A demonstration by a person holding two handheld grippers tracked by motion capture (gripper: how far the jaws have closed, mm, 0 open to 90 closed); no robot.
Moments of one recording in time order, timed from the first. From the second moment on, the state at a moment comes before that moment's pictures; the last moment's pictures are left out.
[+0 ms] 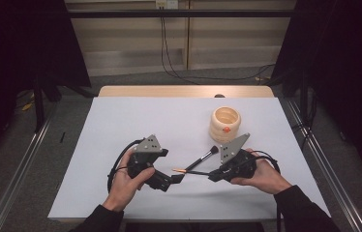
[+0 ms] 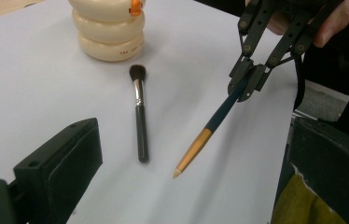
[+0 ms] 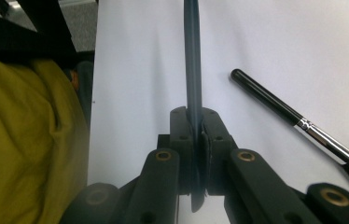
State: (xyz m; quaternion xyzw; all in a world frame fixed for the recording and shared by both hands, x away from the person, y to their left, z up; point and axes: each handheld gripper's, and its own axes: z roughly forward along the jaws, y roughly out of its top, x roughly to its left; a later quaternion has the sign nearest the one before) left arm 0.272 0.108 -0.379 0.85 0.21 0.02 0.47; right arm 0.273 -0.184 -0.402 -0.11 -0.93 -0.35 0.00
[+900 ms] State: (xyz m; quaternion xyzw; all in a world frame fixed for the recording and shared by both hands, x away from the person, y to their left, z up) left arm 0.269 0.116 -0.375 0.82 0.21 0.05 0.52; right arm 0.271 -0.198 -0.397 -0.16 -0.86 -0.48 -0.02
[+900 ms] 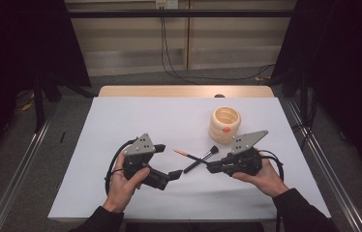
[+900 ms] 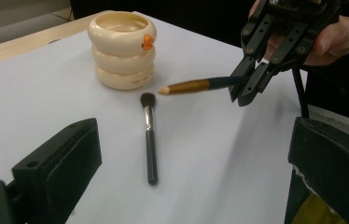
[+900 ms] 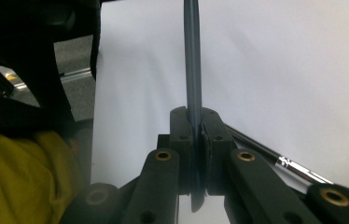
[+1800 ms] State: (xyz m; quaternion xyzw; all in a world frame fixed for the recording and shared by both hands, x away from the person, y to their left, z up) left arm 0.262 0.110 -0.374 0.80 0.21 0.06 0.56; right arm 0.266 -0.198 -0.398 -0.18 -0.80 -0.58 -0.03
